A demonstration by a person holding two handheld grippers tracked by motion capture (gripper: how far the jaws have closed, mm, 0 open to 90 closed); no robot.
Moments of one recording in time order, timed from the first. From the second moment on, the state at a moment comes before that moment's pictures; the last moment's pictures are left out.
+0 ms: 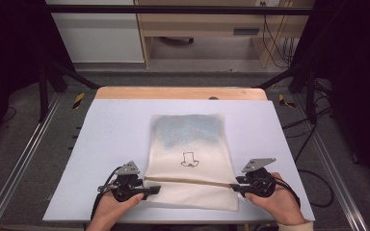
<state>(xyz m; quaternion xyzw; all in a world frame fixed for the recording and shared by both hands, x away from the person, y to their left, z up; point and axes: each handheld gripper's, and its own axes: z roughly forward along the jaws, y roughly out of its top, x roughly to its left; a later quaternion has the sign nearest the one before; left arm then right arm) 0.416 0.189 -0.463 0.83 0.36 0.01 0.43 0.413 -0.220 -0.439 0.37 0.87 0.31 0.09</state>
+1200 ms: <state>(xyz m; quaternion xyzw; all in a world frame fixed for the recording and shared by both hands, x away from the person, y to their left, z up) 0.429 0.291 -0.433 0.82 0.44 0.13 0.33 0.427 -0.270 -0.431 0.52 0.78 0.29 0.20</state>
